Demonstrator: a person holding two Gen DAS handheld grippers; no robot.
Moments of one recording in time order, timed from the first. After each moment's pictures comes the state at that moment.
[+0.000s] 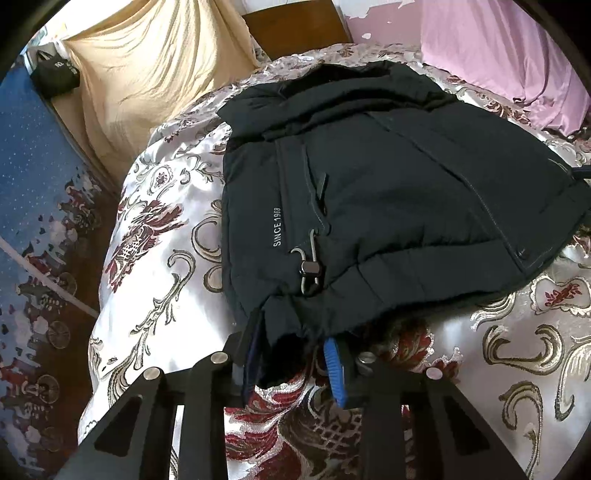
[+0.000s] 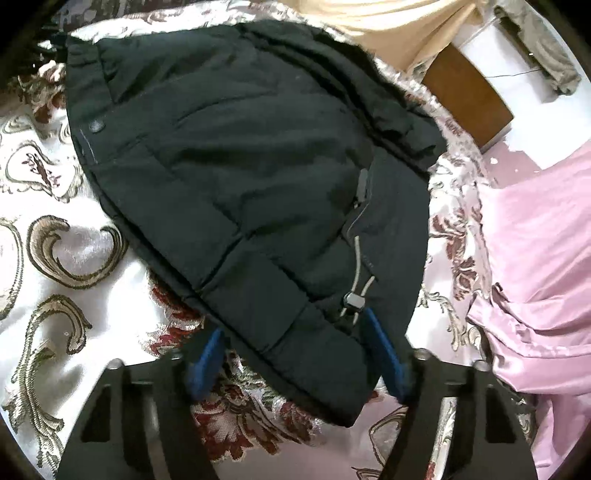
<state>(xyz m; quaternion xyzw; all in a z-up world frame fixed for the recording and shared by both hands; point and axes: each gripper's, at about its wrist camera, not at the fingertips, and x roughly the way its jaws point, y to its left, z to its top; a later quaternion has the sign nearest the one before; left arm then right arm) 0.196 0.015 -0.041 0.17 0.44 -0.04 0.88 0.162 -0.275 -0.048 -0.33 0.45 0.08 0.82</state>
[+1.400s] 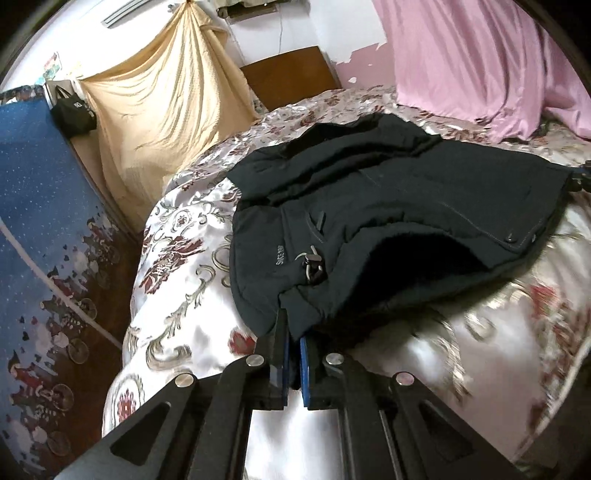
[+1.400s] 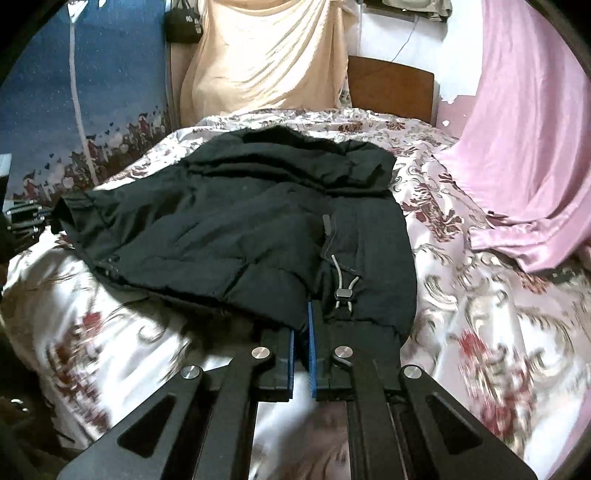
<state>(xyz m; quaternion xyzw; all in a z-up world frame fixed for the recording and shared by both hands) 0.081 0.000 0.008 0.19 0.34 -0.05 0.92 0.074 -0.345 -0.002 -0.05 0.35 0.08 0.93</state>
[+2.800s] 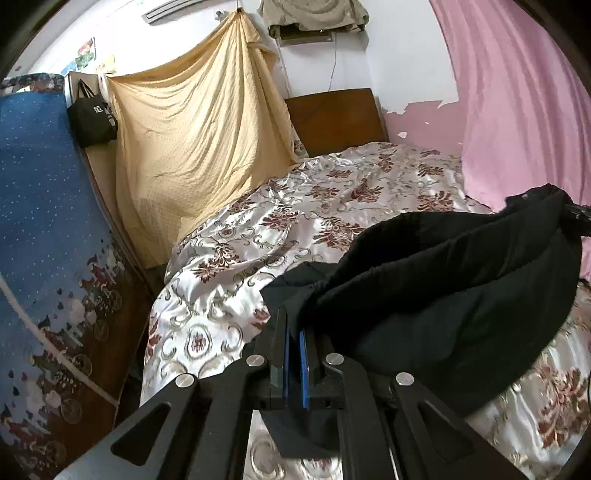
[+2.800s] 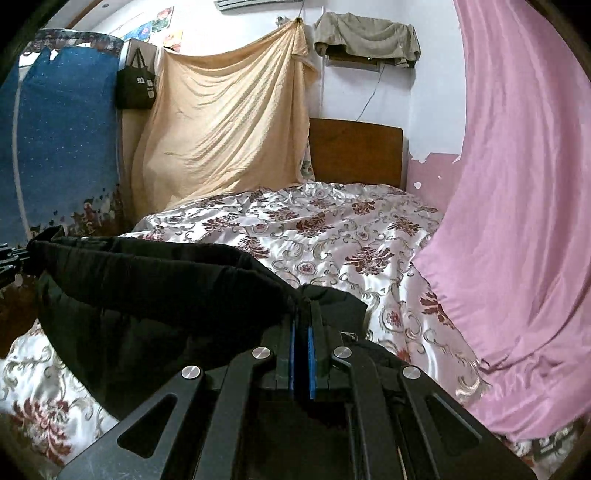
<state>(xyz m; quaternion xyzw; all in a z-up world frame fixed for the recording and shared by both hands) 0.349 0.005 0.123 0.12 0.29 -0.01 0.95 0.334 -0.330 0.124 -0.03 0.23 0.01 0.97</state>
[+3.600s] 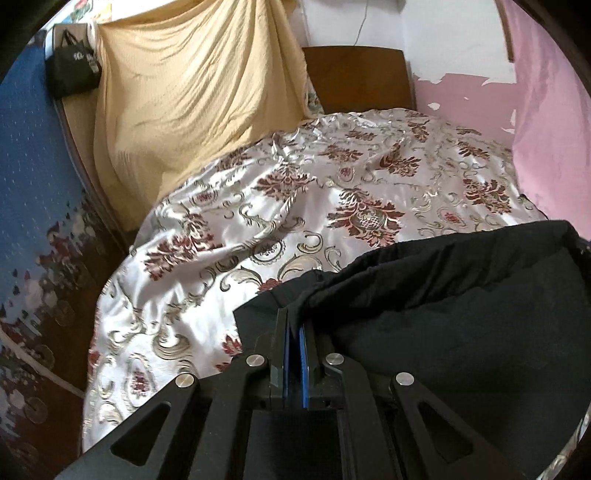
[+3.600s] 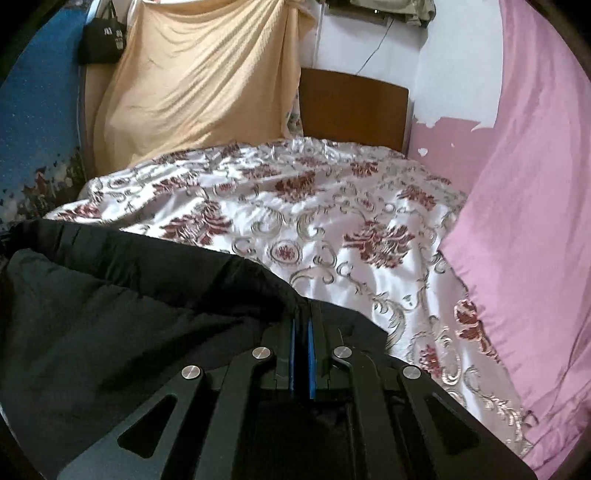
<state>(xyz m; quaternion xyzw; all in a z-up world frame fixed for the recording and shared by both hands) 0.544 0.001 0.034 0.07 0.37 0.02 0.93 0.544 -0.332 0.027 -0.06 0.31 -0.02 0.95</state>
